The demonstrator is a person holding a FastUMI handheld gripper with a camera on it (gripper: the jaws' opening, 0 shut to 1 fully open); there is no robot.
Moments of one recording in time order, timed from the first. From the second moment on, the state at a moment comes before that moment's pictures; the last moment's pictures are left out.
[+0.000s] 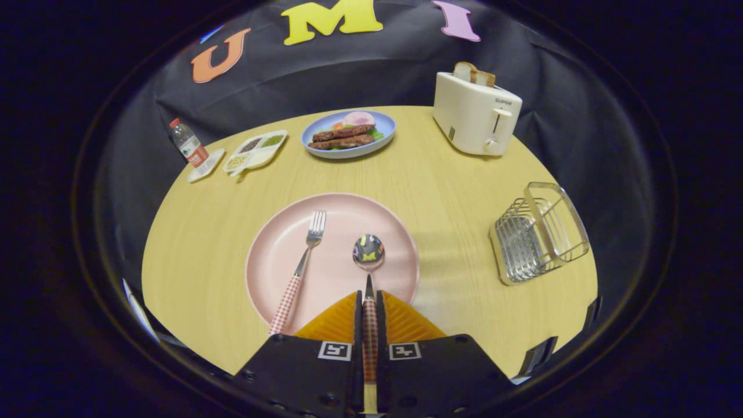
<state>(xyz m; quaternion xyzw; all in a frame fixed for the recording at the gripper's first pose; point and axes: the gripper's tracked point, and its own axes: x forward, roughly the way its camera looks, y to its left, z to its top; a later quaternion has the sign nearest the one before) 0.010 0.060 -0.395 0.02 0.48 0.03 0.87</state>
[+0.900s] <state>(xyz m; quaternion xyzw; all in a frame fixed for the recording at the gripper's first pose) 0.002 0.036 -0.349 -0.01 0.46 0.07 0.89</state>
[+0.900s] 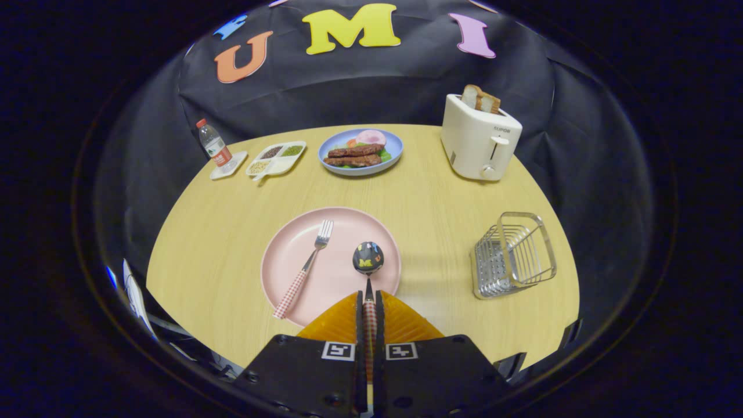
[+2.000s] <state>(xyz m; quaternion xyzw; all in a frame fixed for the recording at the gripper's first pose) -0.001 -0.135 -0.289 -0.01 0.49 0.00 0.87</state>
